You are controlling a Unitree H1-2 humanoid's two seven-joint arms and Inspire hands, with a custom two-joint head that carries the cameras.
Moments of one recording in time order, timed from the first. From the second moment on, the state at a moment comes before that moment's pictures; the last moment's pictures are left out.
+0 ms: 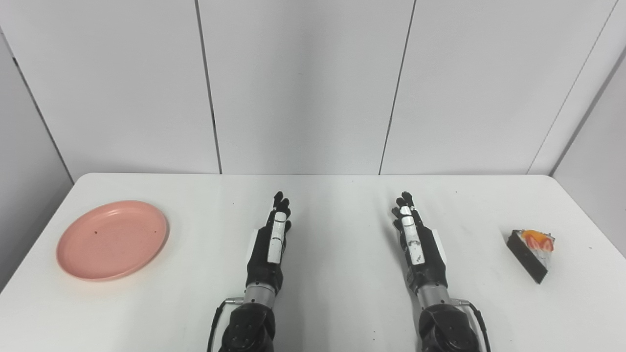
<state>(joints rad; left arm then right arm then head) -0.46 -0.22 -0.02 0.54 -0.04 -0.20 0.05 -0.36 -0.06 -0.09 0.29 0.10 -0.09 -0.02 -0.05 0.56</state>
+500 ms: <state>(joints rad) -0.46 -0.21 -0.03 0.55 -0.03 -0.20 0.05 -0.36 -0.06 -0.09 0.29 0.10 -0.09 -0.02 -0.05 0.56</state>
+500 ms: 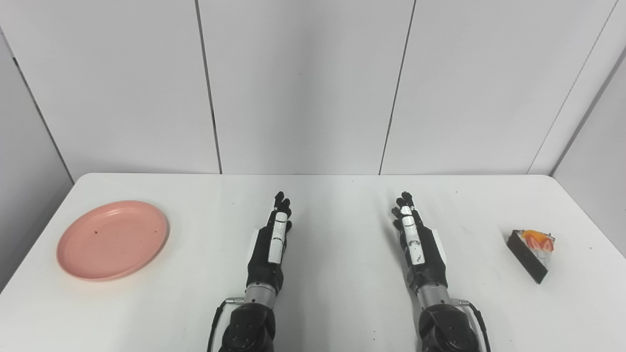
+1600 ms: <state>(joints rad) -0.45 -0.22 -0.04 0.52 0.01 -0.30 0.10 -0.37 -0.08 -0.11 0.31 0.15 -0.12 0.02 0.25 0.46</state>
